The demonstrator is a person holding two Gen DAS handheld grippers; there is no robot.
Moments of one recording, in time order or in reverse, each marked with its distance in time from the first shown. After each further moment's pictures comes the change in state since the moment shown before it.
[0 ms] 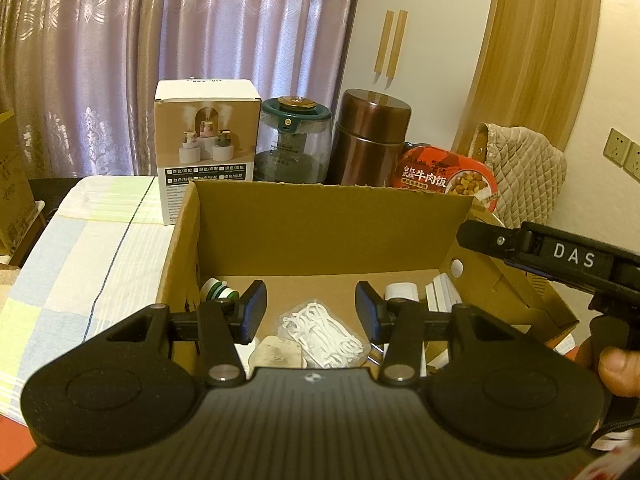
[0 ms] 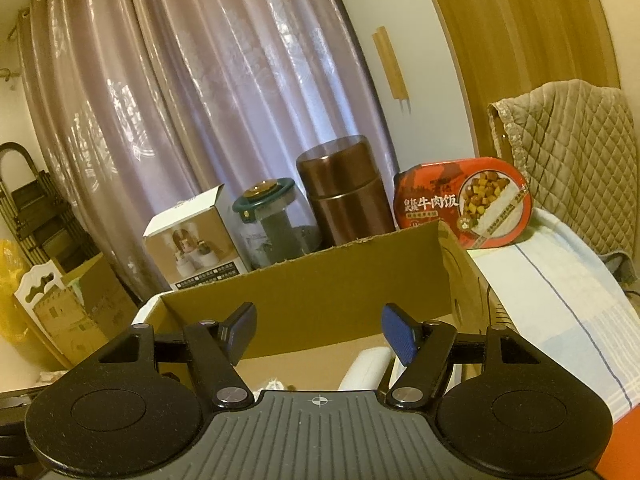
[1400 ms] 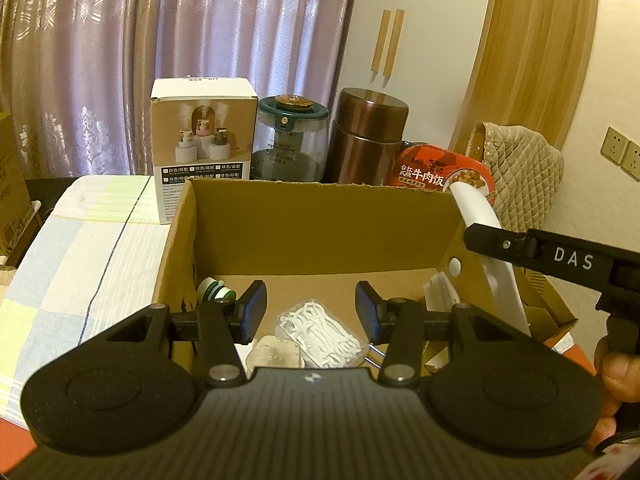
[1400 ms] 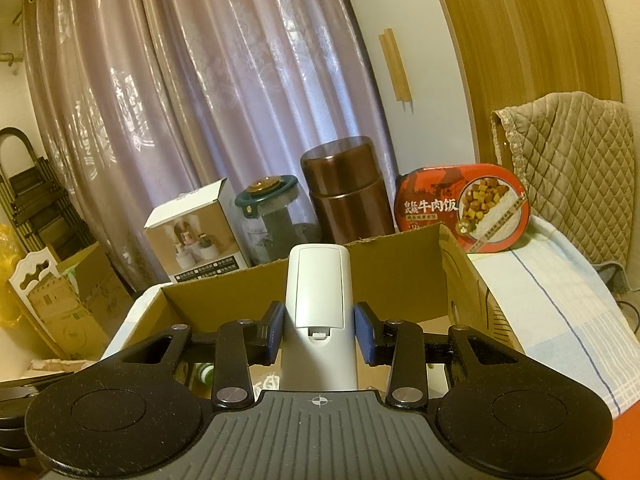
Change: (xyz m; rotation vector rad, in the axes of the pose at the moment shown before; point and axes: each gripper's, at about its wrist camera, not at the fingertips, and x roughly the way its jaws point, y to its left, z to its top) left arm 0.002 0.000 -0.002 0.002 0.002 -0.013; right arm -0.004 0.010 -0.001 -0.042 0.007 -0.017
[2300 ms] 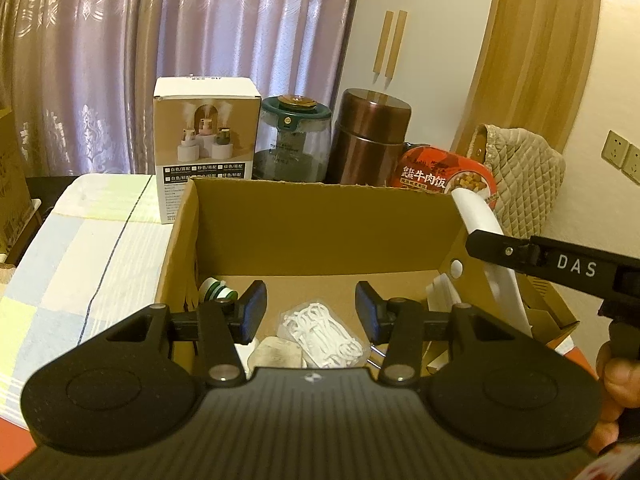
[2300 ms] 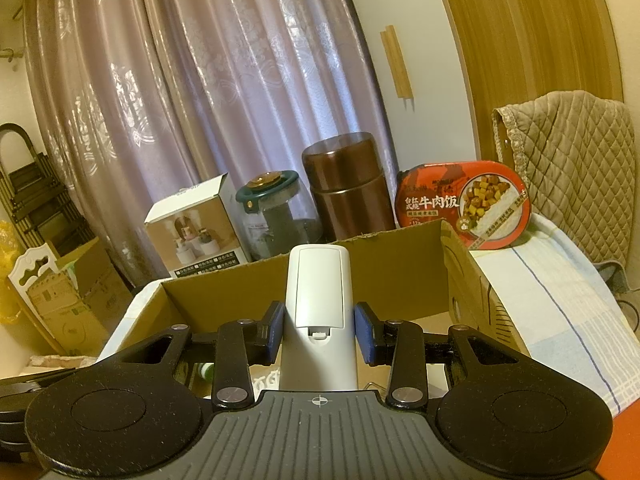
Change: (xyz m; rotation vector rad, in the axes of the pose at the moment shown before) left arm 0.000 0.002 0.000 -0.005 -0.003 0.003; right arm 0.001 0.002 -0.003 -0.004 0.009 -0.004
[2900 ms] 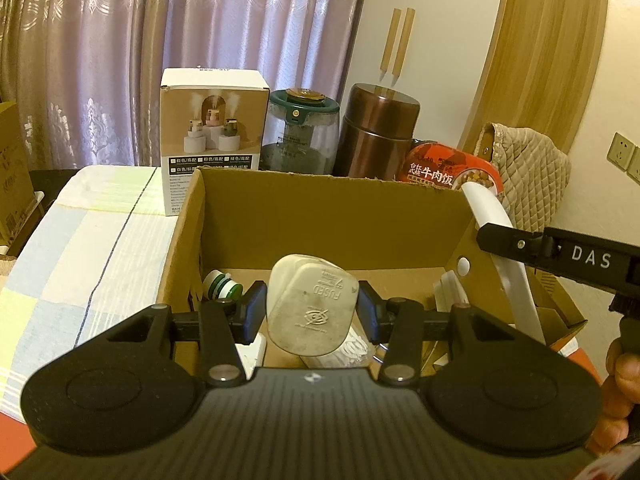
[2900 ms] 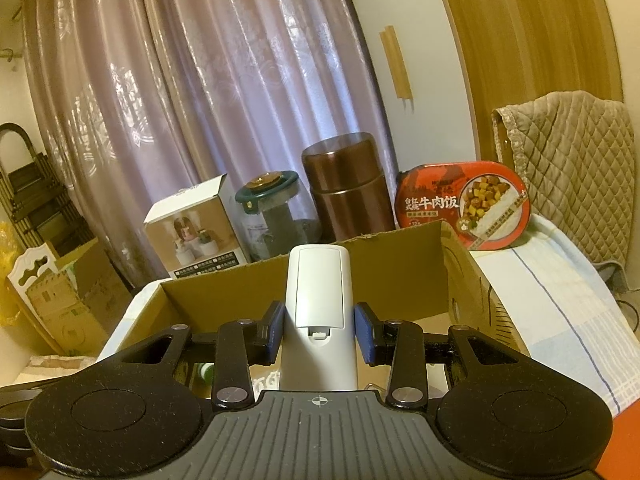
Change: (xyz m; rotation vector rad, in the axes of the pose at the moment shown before) left arm 0.005 0.006 -0.006 -0.021 0.006 0.009; right arm 0.001 0.000 -0.001 -0.003 0.000 -0.001
